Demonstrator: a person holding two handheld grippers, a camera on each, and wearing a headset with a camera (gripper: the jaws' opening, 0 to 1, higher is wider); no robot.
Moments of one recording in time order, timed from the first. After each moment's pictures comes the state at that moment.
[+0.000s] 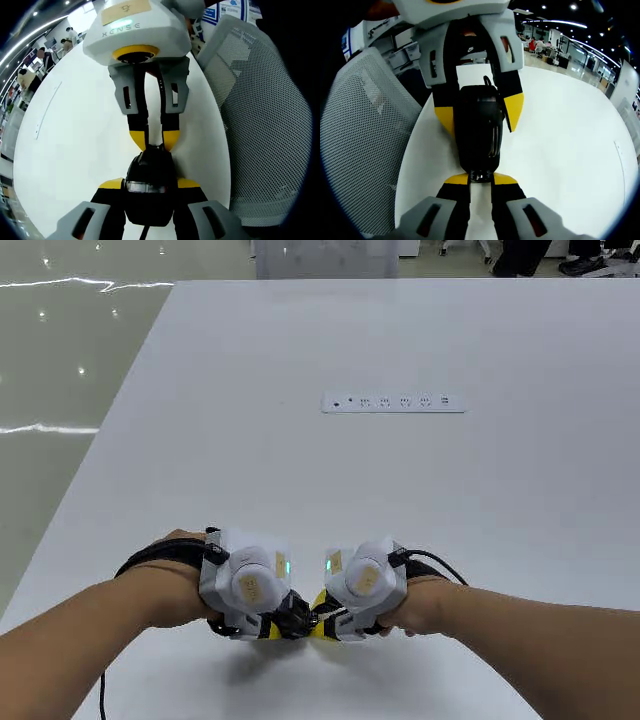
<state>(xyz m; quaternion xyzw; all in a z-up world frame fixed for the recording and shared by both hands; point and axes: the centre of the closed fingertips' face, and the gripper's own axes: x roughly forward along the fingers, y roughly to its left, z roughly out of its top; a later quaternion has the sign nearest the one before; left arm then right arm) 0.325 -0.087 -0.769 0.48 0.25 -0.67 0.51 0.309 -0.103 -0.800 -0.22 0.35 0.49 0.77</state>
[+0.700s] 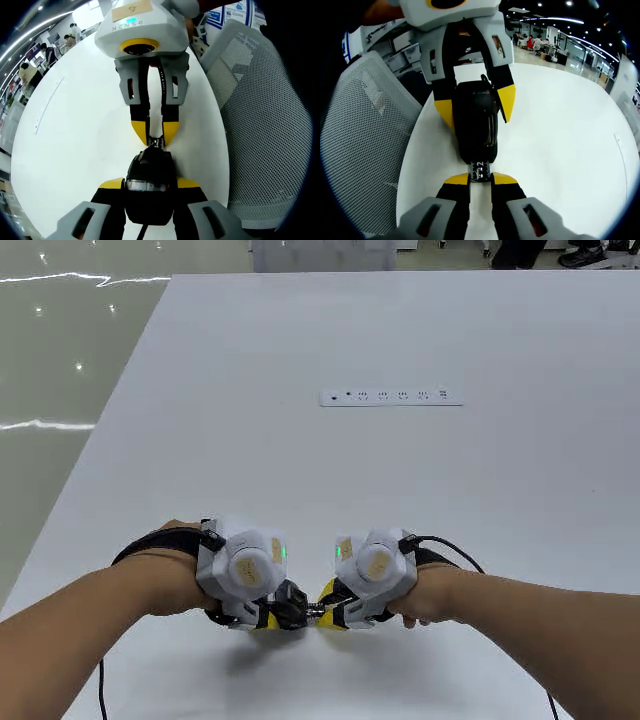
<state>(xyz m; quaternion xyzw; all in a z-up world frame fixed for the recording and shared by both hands) 0.328 -0.086 -0.769 0.47 0.27 -0.67 0.51 0.307 -0.113 -0.799 -0.21 0.36 0.49 0.76</state>
